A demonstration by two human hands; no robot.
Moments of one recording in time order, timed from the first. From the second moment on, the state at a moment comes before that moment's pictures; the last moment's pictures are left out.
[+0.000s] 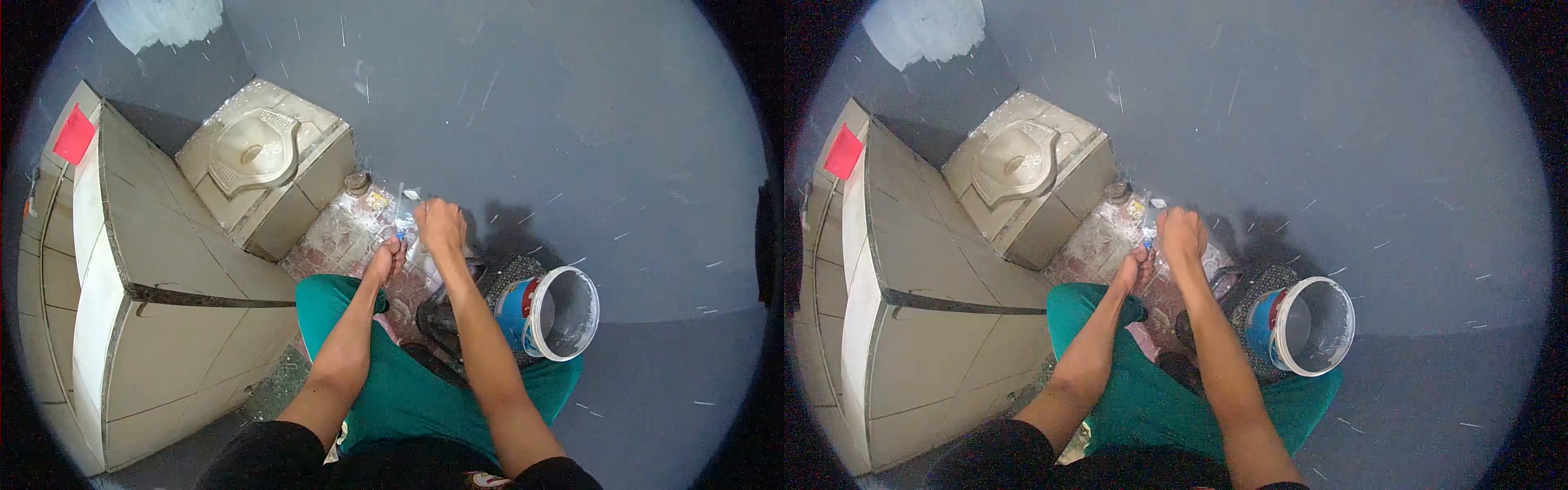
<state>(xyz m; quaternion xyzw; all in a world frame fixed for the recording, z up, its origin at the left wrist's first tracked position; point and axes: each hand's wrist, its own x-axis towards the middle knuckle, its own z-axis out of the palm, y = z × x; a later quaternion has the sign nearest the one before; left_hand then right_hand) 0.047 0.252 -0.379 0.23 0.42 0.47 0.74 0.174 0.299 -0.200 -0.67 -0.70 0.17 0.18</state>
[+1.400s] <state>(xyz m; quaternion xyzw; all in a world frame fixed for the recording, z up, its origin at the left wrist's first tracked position) 0.047 0.252 -0.363 0.14 0.38 0.50 0.76 0.169 0.261 -0.204 -0.69 -0.67 0.17 0.22</state>
